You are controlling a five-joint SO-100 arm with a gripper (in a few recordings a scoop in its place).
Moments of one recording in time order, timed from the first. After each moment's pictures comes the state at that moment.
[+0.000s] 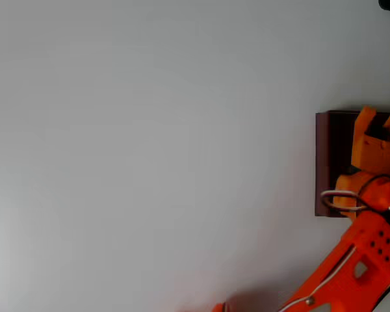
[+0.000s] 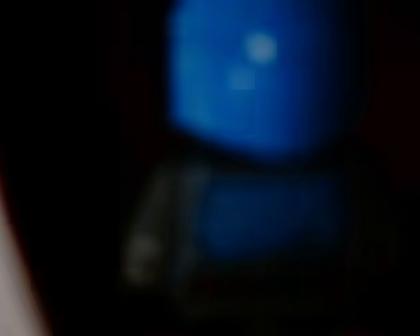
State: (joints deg) arm 42.3 85.9 86.5 79.9 55.2
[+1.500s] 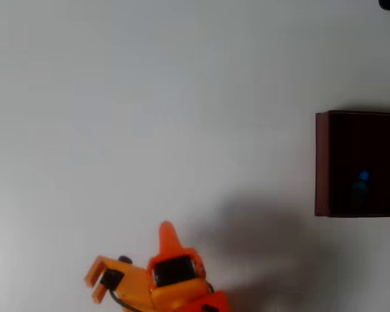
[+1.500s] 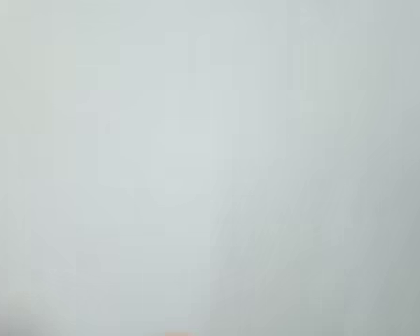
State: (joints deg) arm -17.7 189.6 160.1 76.5 0.5
